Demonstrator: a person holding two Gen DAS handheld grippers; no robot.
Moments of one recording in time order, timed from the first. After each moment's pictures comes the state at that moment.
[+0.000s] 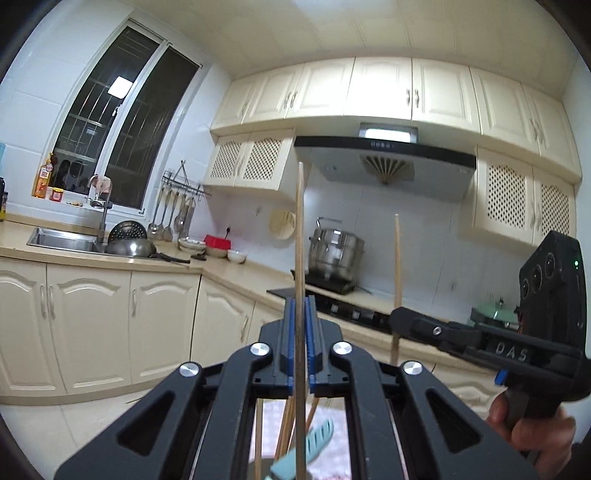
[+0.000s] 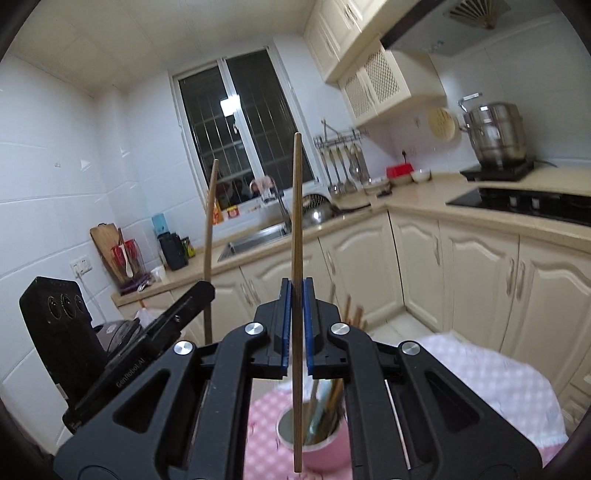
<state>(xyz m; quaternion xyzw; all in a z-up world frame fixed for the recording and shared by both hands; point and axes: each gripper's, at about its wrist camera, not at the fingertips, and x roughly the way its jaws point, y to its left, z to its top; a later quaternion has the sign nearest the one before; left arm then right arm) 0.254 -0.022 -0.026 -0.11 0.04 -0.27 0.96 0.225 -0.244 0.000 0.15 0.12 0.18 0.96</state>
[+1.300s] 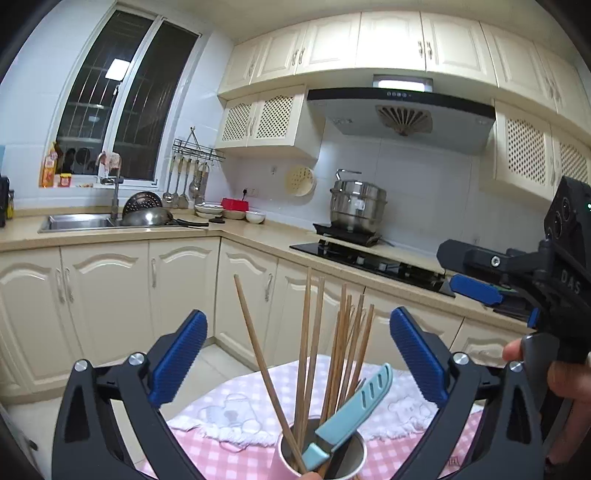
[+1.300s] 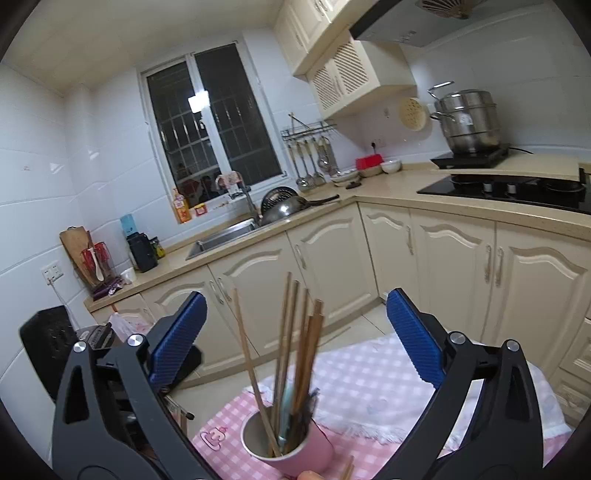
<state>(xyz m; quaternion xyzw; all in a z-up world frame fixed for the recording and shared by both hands) 0.277 -0.021 -0.074 -0.05 0.12 -0.24 0.96 0.250 -0.258 -0.025 0.16 0.15 0.12 0.97</state>
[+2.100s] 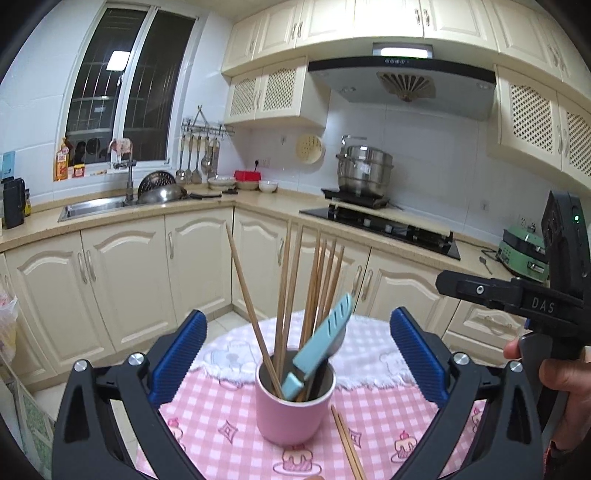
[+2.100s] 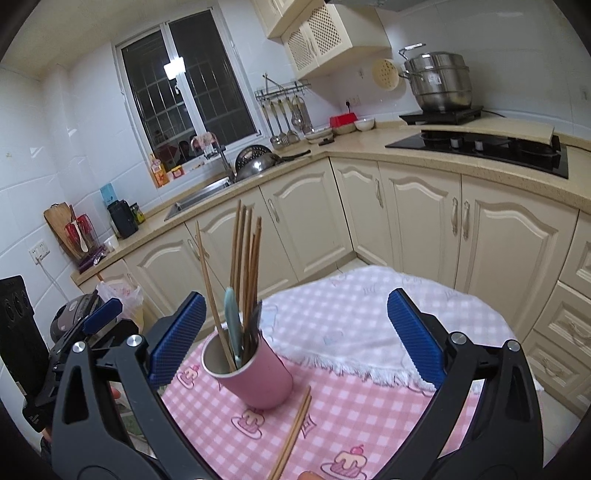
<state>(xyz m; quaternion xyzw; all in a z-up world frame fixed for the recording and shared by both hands) 0.218 -0.040 -0.080 -0.02 0.19 -0.20 0.96 0.209 -0.293 -0.063 0.16 0.24 0.09 0.95</state>
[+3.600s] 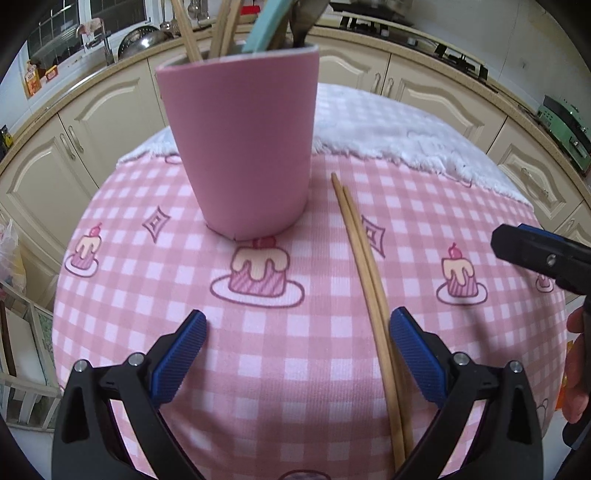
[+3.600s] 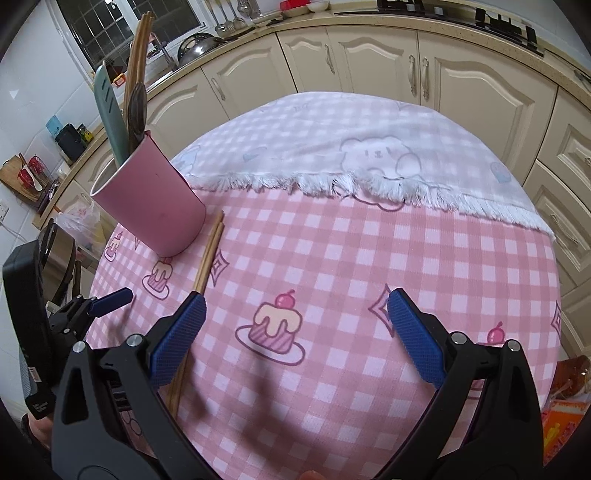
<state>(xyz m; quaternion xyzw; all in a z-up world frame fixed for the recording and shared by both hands) 0.224 -0.101 -0.251 0.07 0.49 -0.16 0.85 0.183 -0.308 -0.203 0.16 0.46 0.04 0.87</state>
